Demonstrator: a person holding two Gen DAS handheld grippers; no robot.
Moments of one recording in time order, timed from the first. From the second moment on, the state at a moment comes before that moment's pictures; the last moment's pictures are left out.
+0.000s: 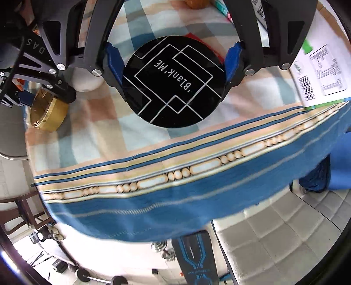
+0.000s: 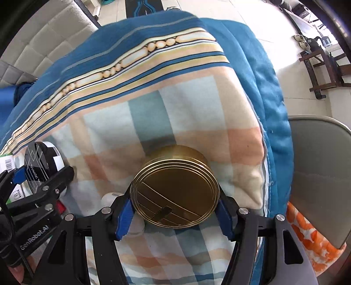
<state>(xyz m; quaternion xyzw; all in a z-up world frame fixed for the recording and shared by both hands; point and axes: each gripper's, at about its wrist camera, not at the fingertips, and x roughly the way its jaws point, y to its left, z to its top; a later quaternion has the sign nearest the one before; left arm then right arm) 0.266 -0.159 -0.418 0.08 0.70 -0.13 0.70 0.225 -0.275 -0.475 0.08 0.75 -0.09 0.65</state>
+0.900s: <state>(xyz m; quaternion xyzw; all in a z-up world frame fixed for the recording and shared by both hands) 0.179 0.115 -0.232 -0.04 0.59 -0.08 0.81 0.156 -0.082 -0.291 0.07 0.67 0.07 0.73</state>
